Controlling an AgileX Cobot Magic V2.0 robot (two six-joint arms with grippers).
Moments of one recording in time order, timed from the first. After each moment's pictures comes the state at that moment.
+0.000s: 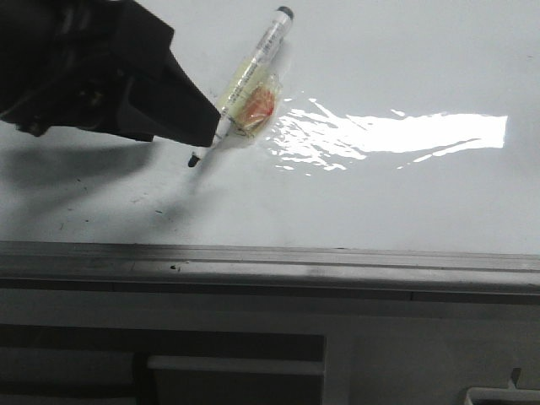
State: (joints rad) left arm -0.78 1.21 -0.67 -0.45 0.10 0.30; right arm 0.33 0.27 -0.40 -0.10 0.40 0.16
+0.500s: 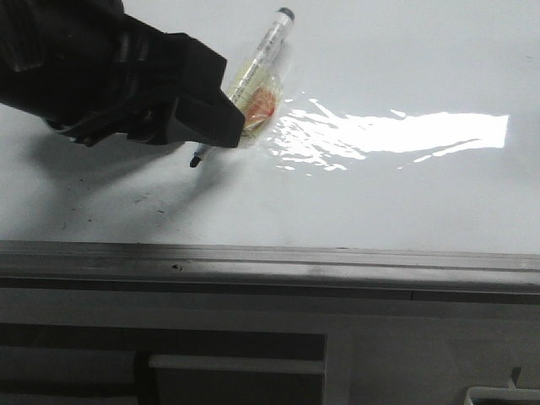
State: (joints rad) left arm -0.80 1.31 -0.68 -0.46 -0.05 0.30; right arm 0.33 0.35 -0.40 -0.10 0.41 0.16
